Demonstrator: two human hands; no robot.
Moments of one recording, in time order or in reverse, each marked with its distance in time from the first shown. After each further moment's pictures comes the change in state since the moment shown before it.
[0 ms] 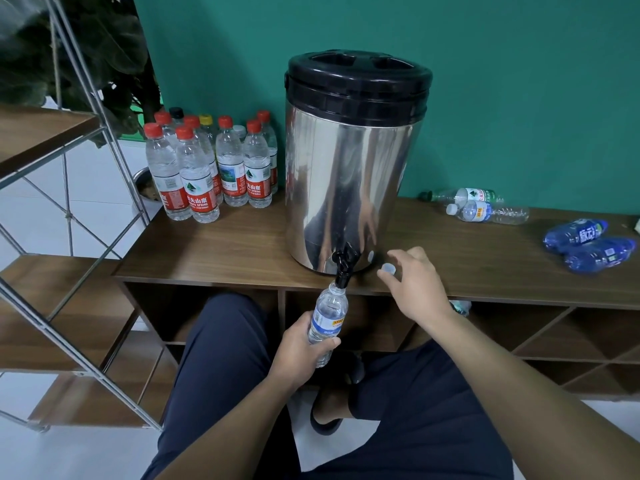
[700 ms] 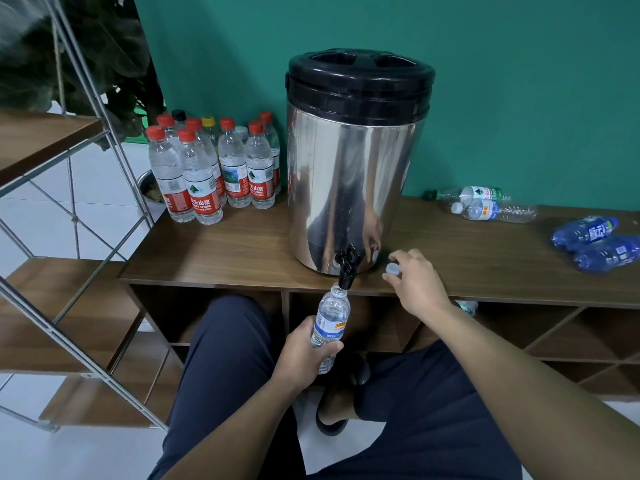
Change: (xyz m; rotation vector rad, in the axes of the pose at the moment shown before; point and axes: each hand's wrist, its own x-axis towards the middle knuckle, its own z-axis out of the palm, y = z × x) left_hand 0.001 -0.005 -0.001 0.042 -0.002 -0.041; right_hand 0.020 0.014 0.017 -0.069 -0.065 0.017
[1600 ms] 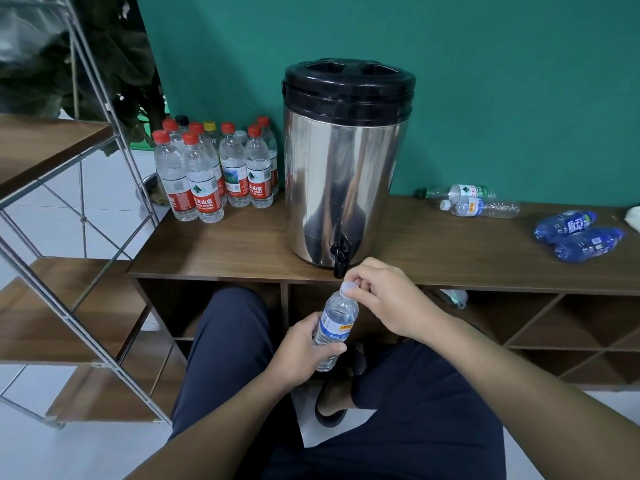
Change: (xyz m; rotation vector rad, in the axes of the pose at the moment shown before) left_hand -0.040 0.033 -0.010 0.038 -0.121 0.110; right_hand -0.085 -0.064 -0.049 0.272 -0.231 -0.405
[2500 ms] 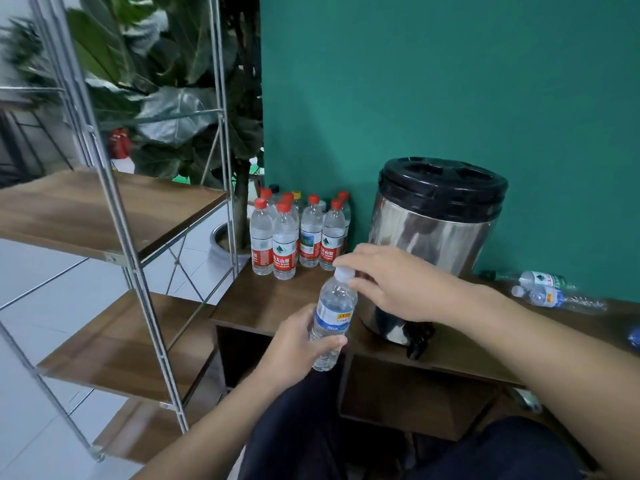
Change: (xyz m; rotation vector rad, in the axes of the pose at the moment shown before) left_hand -0.015 0.087 -0.174 0.032 0.250 0.154; right_hand 0.126 -0.179 -0.062 -0.485 -0.165 -0.379
